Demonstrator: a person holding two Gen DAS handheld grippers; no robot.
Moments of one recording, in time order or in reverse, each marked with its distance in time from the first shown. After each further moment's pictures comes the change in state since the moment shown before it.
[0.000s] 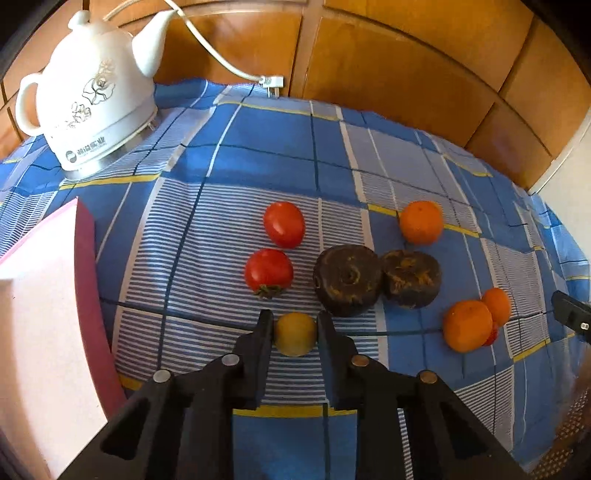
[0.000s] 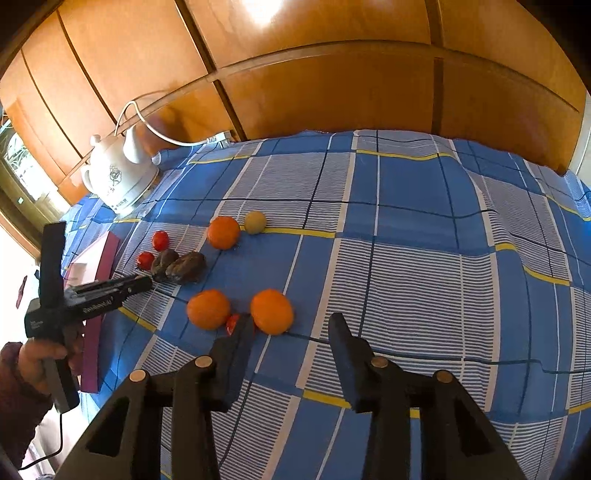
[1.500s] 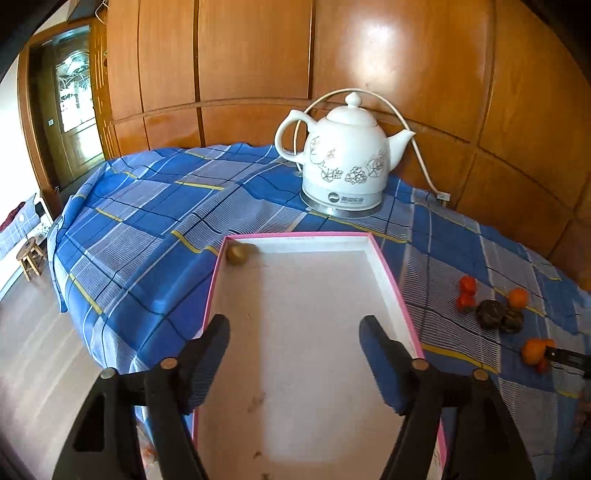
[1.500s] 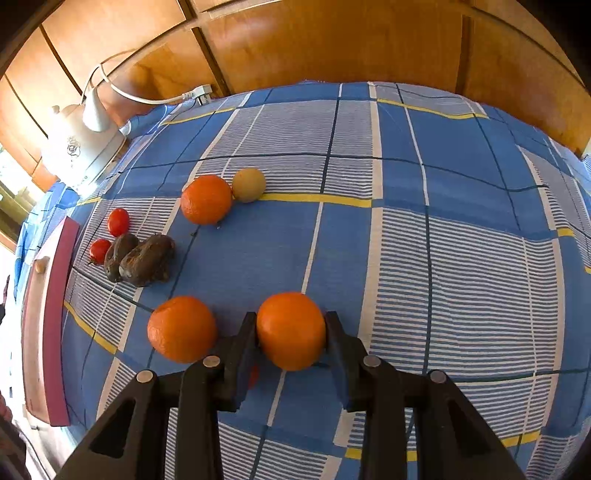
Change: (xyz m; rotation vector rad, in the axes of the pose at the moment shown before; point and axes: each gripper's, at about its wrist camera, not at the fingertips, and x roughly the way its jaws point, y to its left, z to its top) left arm -0.163 0.126 -0.096 -0.293 -0.337 0.375; right arm 0.085 0.023 0.004 0.027 0.098 -0.068
